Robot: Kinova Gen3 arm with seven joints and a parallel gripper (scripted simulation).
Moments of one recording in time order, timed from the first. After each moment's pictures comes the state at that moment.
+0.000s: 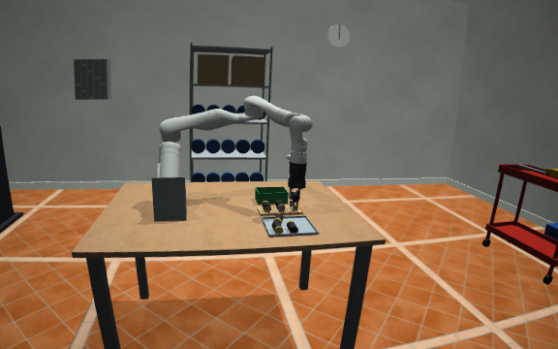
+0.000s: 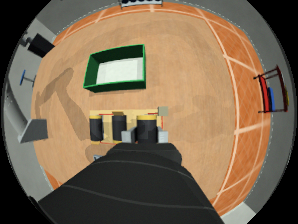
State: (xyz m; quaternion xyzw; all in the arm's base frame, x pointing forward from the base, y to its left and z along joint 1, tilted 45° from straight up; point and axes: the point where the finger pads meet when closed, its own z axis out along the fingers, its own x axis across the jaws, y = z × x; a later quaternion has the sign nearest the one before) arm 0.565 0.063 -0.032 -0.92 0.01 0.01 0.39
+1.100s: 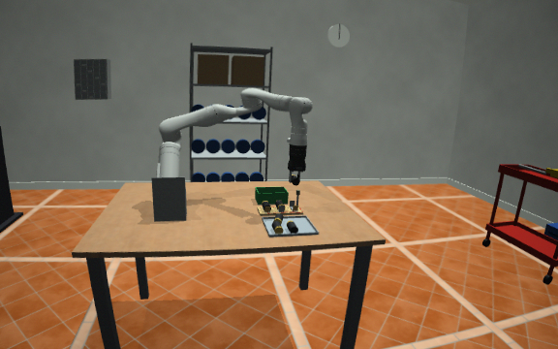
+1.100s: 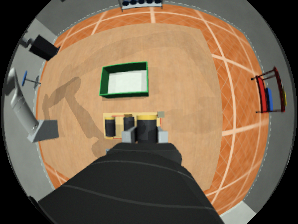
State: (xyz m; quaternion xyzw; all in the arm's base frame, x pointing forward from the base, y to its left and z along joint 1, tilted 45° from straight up) arm 0.561 0.010 0.026 -0.92 0.01 0.01 0.39
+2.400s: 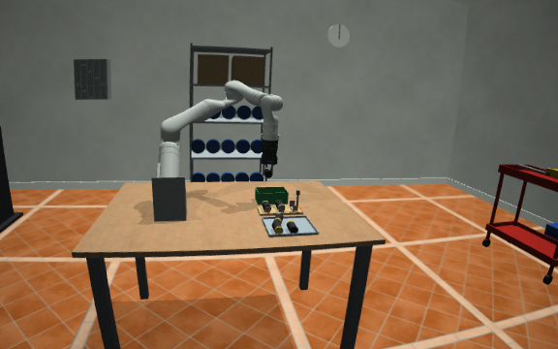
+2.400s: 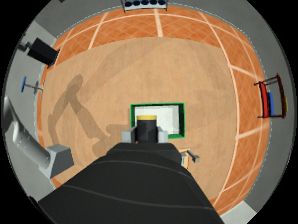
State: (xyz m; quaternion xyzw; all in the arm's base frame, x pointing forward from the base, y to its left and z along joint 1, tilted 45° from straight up) arm 0.462 0.102 0.121 -0.92 0.01 0.01 0.38
